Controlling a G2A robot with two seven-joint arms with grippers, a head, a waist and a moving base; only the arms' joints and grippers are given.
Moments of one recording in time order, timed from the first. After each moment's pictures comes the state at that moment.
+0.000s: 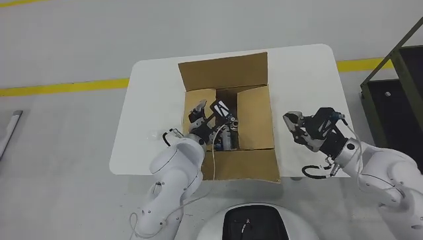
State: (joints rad) left arm 1.10 -1.37 -1.14 -1.94 1.82 -0.47 -0.86; right arm -1.44 -1.04 1.46 -2.00 -1.04 -0.45 0.27
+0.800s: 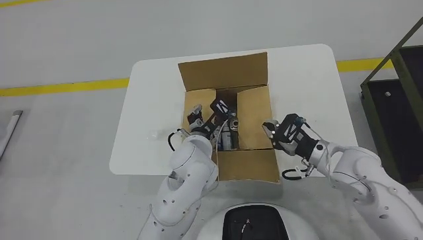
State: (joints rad) left arm 1.02 -1.41 -1.04 -1.79 2.01 -0.33 -1.03; right arm -1.31 -1.07 1.26 -1.88 -1.10 -0.41 0.33
